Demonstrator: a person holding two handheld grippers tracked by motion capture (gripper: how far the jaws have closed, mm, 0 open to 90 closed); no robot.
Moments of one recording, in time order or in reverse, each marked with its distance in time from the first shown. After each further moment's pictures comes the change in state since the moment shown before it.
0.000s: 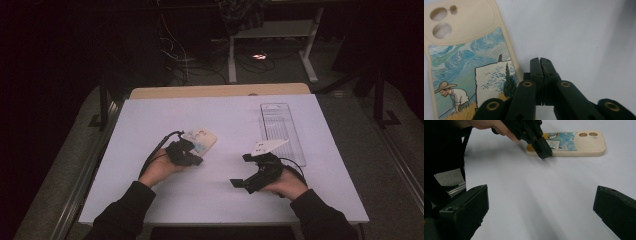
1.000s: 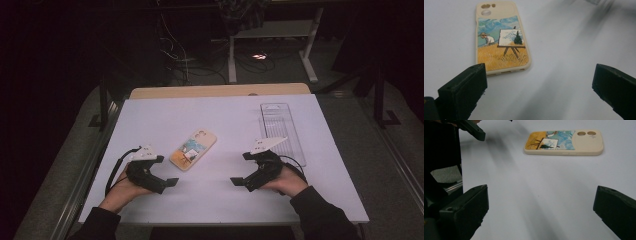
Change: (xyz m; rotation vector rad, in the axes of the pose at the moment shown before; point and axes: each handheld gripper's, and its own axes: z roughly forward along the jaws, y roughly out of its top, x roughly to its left) left arm -0.024 -0.085 -0.073 -0.269 0.097 -0.078; right arm -0.005 0.004 0.001 0.026 -0.001 -0.015
